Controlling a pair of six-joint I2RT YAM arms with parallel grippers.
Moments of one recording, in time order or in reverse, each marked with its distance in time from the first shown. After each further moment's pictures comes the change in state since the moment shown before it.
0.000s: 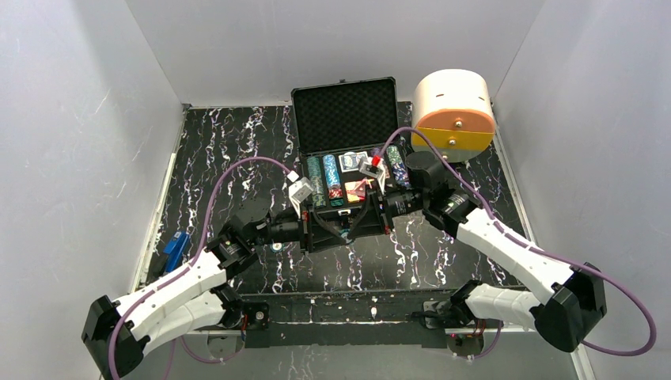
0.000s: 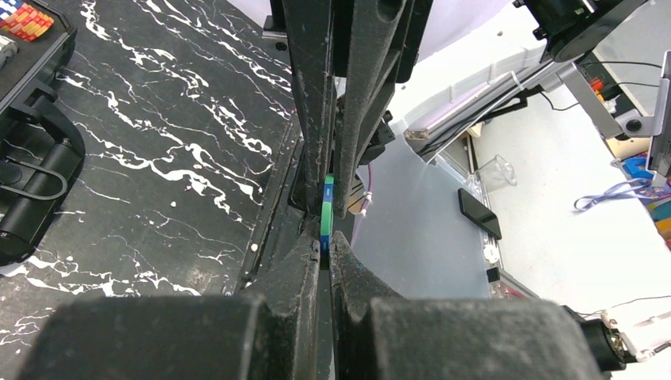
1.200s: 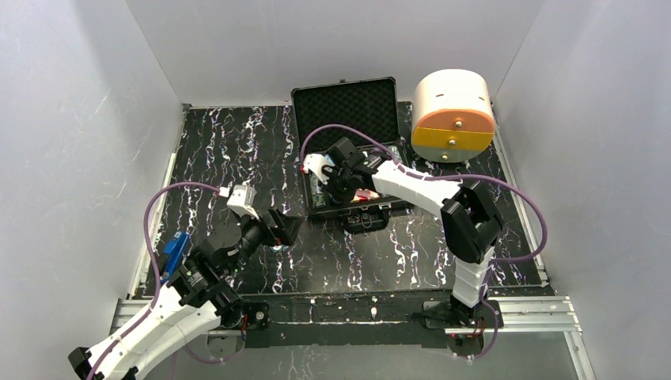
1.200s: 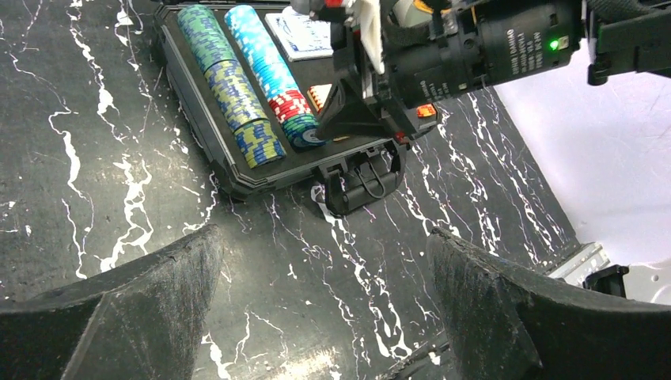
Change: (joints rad) left arm 0.005 -0.422 -0.048 -0.529 -0.897 0.050; right arm 0.113 0.740 0.565 -0.417 0.868 -0.707
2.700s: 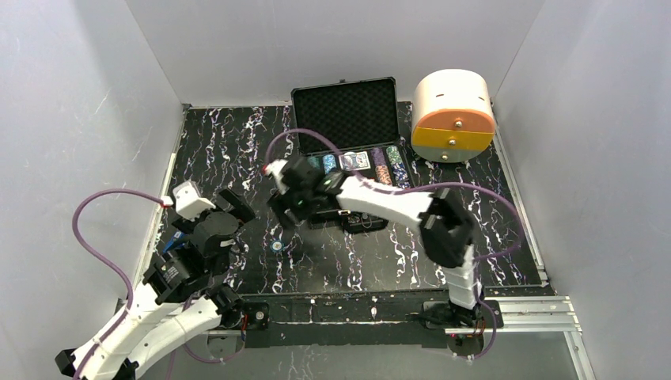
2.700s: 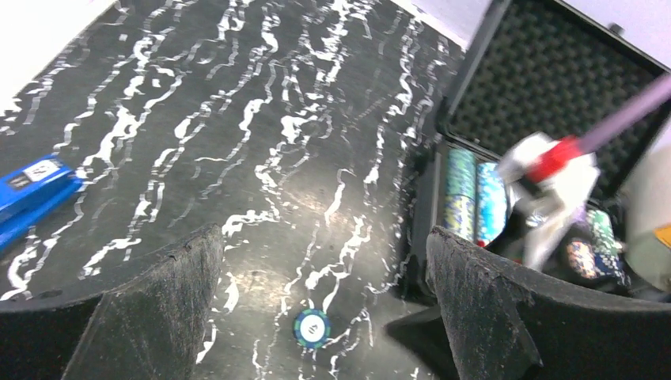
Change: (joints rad) left arm 0.000 0.086 0.301 -0.518 -0.706 -0.264; right arm 0.221 0.096 0.193 0.044 0.035 0.568
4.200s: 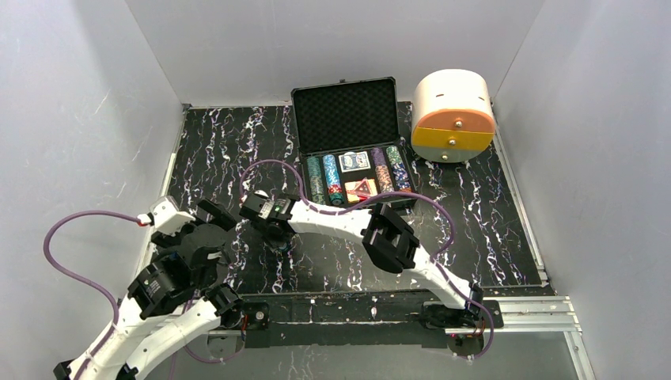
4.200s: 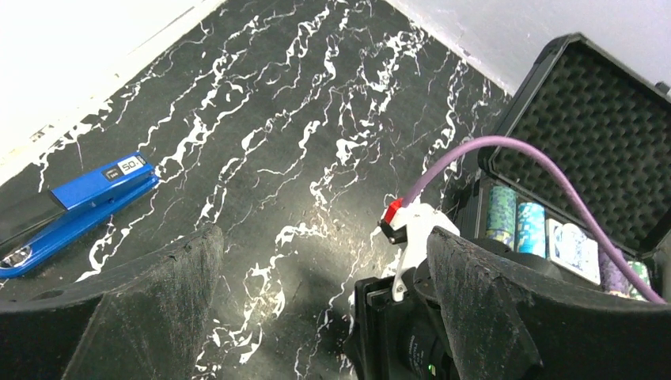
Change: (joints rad) left arm 0.000 -0.105 0.038 -0.227 -0.160 -0.113; right arm 0.197 0.487 0.503 -0.355 0.303 0.265
